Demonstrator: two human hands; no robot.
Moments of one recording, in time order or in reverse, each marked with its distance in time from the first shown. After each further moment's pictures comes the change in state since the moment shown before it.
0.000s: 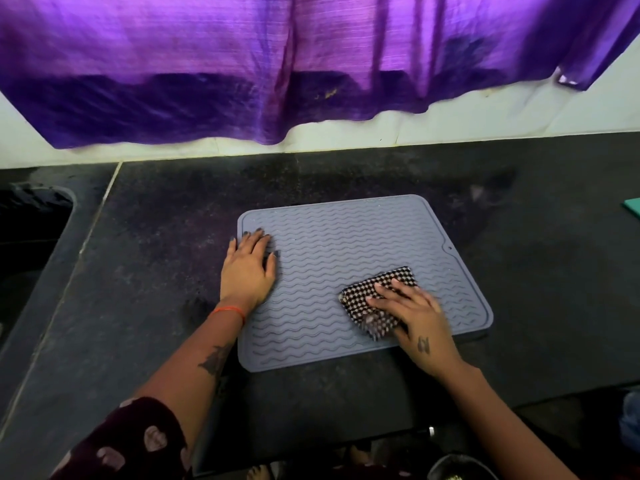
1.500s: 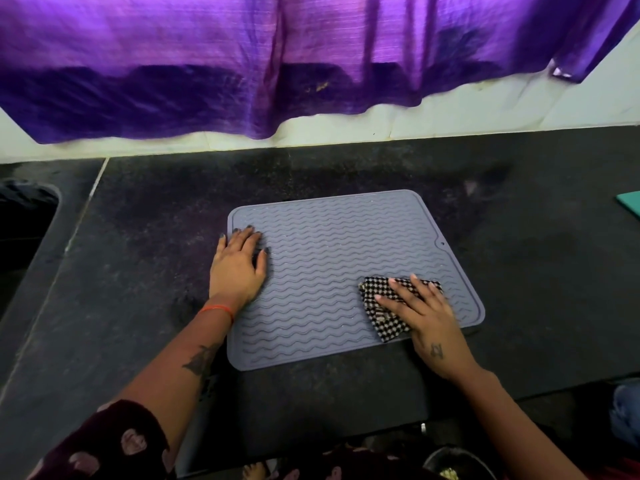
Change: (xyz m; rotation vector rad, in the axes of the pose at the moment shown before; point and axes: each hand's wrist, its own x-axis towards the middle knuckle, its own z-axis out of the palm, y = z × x) left_hand 0.000 0.002 -0.001 0.012 0.024 0.005; right_hand -0.019 0.036 0.000 -0.138 -0.029 -0.038
